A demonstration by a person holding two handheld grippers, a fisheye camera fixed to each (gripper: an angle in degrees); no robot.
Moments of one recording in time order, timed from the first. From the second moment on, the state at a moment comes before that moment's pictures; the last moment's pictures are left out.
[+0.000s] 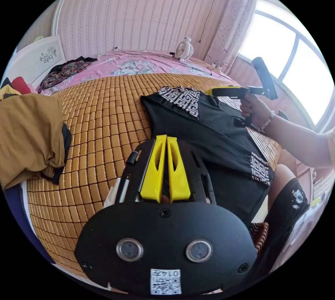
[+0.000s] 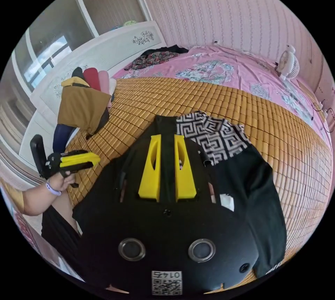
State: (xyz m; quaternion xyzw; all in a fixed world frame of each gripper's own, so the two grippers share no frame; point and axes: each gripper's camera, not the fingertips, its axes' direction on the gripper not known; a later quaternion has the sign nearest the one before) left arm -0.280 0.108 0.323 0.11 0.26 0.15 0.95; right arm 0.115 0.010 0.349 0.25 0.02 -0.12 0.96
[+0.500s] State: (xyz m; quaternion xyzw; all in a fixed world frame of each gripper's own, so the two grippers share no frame) left arm -0.122 0.168 0.294 -0.01 0.34 0.31 0.89; right arm 0.388 0.411 0.314 0.30 0.14 0.45 0.83
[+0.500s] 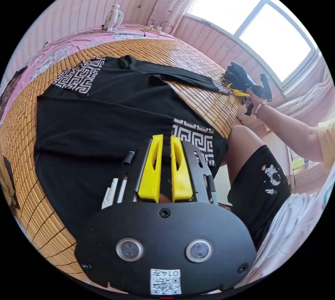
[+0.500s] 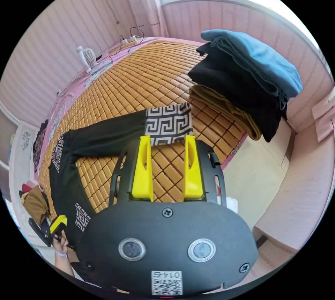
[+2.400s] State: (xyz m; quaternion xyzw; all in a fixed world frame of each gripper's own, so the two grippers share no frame) left arm -0.339 0.232 0.251 0.01 0.18 0.12 0.98; right arm -0.099 0.246 0.536 0.09 -0.07 -0.26 0.96
